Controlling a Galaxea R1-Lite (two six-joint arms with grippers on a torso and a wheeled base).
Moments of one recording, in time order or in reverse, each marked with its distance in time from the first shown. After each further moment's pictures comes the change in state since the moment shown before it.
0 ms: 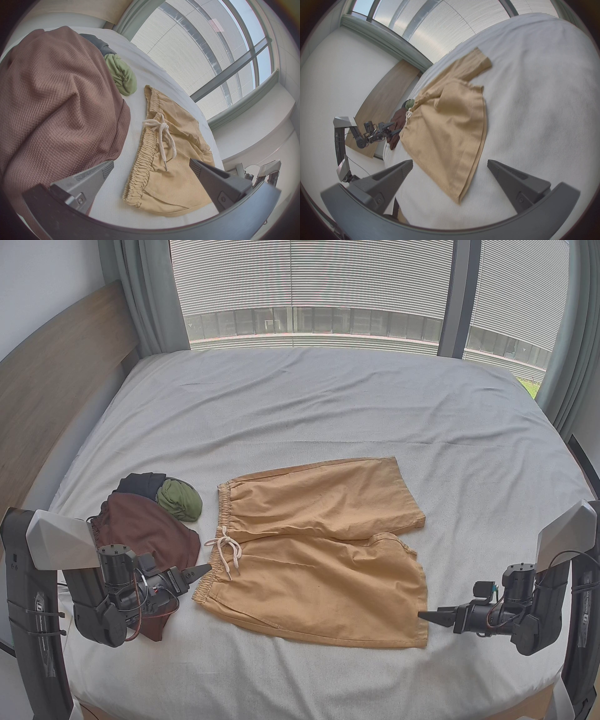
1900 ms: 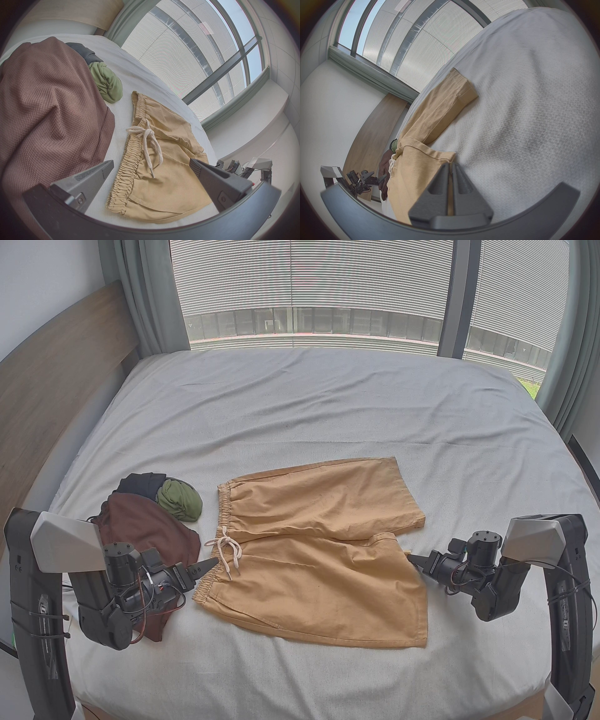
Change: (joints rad) left arm -0.043 0.006 0.002 -0.104 0.007 -0.006; right arm 0.058 0.191 -0.628 0.155 -0.183 0.393
